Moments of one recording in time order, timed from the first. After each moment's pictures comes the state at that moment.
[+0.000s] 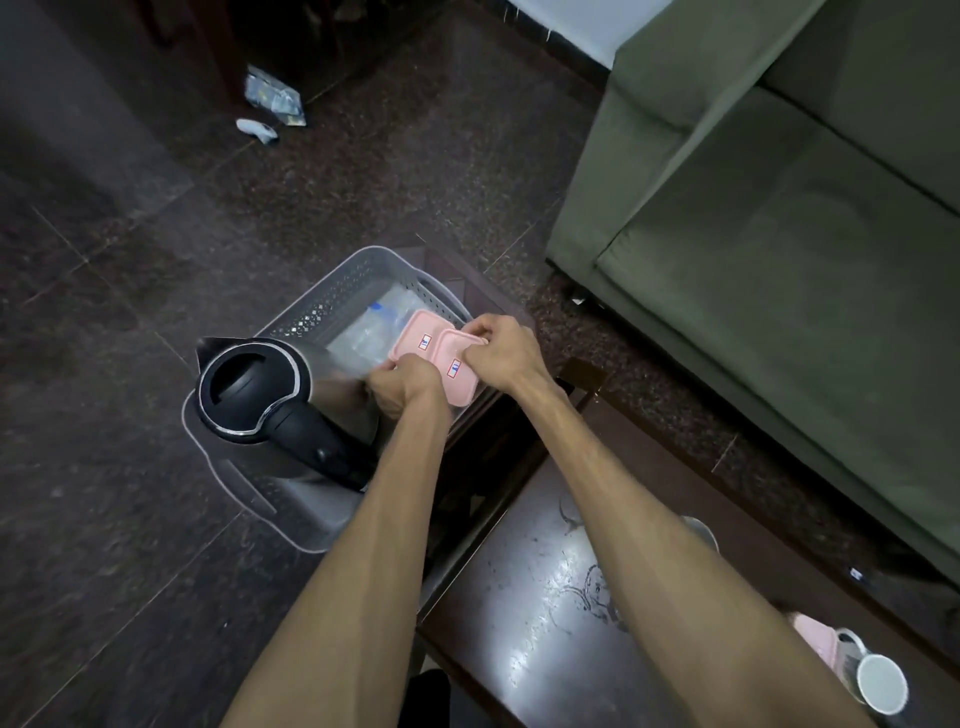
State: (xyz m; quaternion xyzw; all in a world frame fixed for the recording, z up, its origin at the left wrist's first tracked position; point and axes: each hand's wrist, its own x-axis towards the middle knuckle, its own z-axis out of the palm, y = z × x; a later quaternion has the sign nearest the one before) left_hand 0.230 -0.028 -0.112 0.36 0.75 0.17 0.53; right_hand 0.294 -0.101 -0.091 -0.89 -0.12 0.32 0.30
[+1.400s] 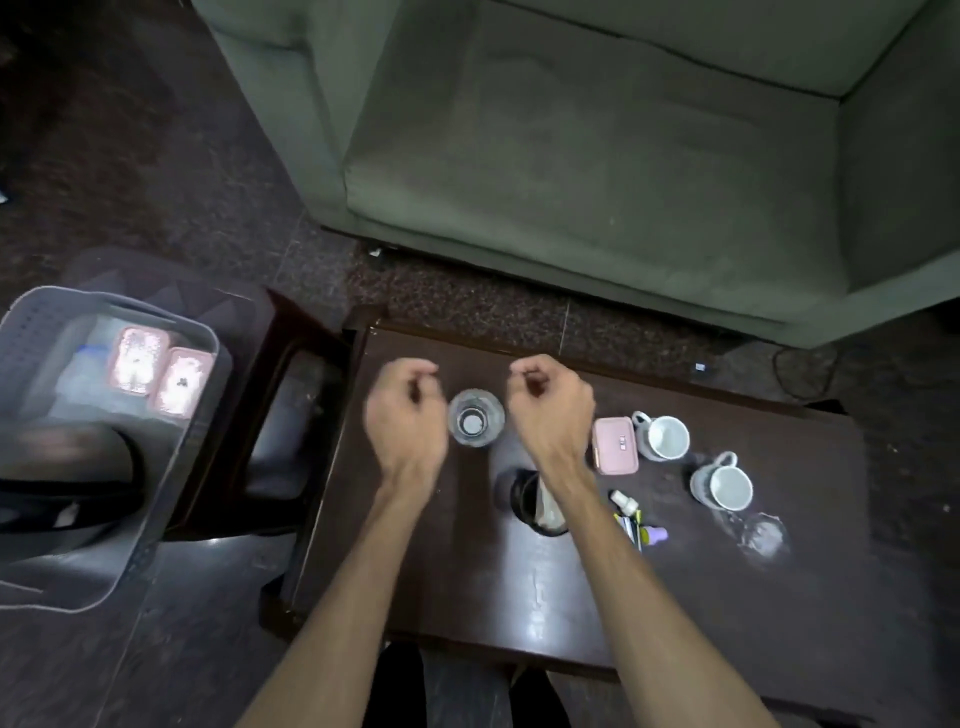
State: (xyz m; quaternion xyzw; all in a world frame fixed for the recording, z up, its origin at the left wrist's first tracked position) left_hand 0.189 -0.313 -0.108 0.82 0.24 0.11 0.50; right_hand 0.210 -0.460 -0.092 -0.90 0.21 0.02 0.38
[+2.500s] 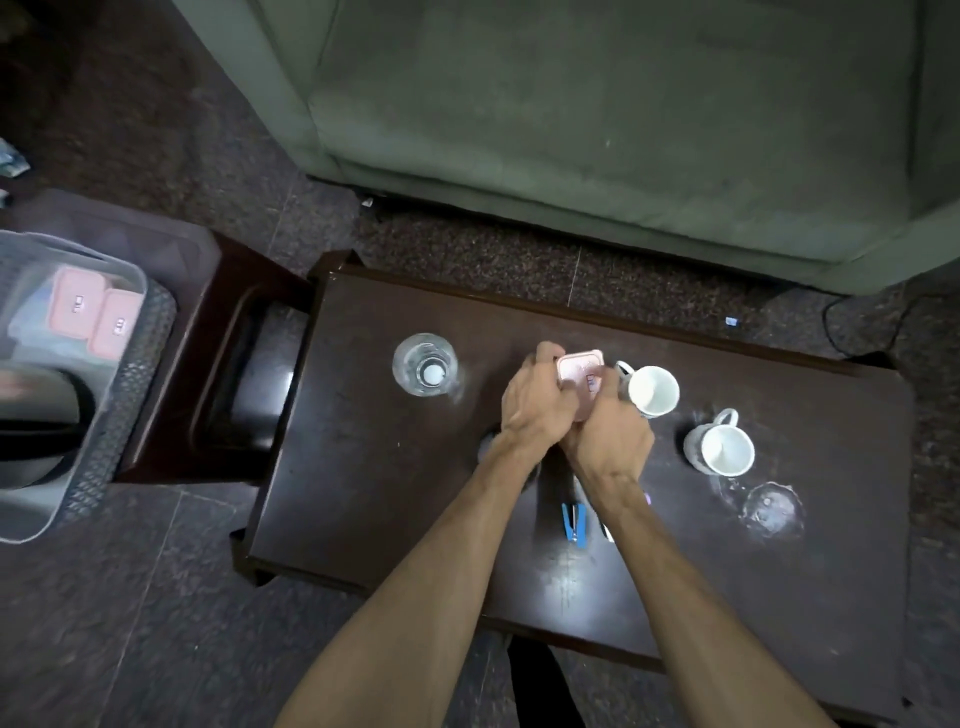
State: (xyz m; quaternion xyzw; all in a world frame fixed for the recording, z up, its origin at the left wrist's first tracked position) left_hand 0.186 -0.526 -0.177 0.88 0.13 -0.25 0.39; right_hand 0.148 -0.623 -0.187 -0.96 0.18 0.13 0.19
